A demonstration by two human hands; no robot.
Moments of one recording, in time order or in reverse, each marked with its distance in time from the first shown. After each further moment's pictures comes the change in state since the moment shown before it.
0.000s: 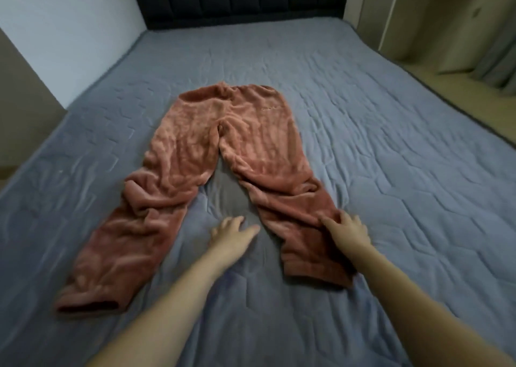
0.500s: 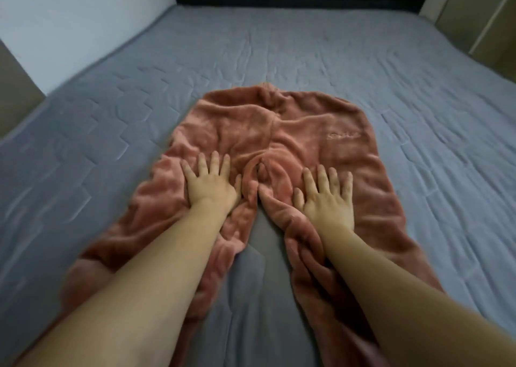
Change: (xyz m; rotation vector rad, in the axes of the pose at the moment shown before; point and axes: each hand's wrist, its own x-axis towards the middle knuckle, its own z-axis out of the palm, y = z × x) left_hand 0.338 -0.014 -0.148 0.883 0.426 -0.077; right_hand 0.247 -0.229 0.154 -0.858 0.294 -0.606
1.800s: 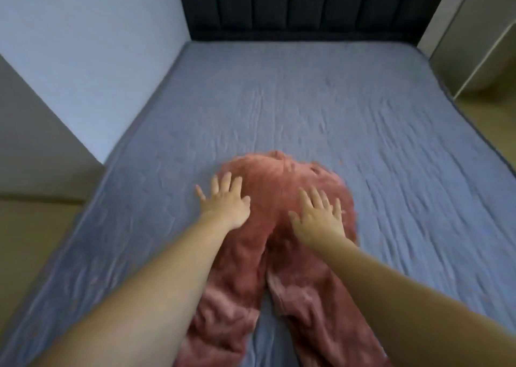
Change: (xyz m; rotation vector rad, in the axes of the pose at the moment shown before) left_hand 0.031 -0.056 -0.248 -0.298 -0.233 0.084; right_hand 0.052 -0.015 -0.244 0.276 -0.227 -0.059
